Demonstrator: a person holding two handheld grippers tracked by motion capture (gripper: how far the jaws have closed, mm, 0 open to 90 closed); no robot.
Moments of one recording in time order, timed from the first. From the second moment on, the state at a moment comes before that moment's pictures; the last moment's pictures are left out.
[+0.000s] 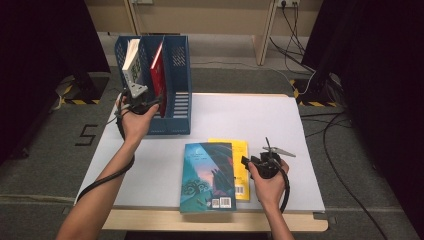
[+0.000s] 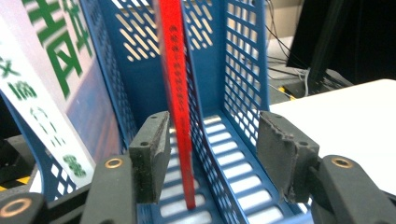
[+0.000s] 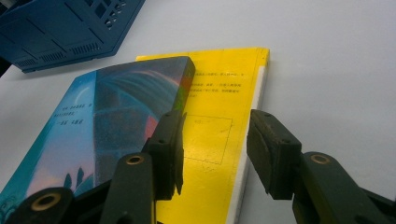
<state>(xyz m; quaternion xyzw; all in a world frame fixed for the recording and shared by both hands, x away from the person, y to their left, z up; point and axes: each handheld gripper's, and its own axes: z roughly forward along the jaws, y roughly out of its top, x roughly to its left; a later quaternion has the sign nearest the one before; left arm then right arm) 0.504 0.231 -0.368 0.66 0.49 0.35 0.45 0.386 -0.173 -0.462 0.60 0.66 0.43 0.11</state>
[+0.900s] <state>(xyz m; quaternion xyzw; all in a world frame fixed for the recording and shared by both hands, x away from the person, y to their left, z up) 0.421 0.222 -0.408 0.71 0.46 0.26 0.47 0.417 -0.158 -0.444 0.60 0.68 0.41 0.08</state>
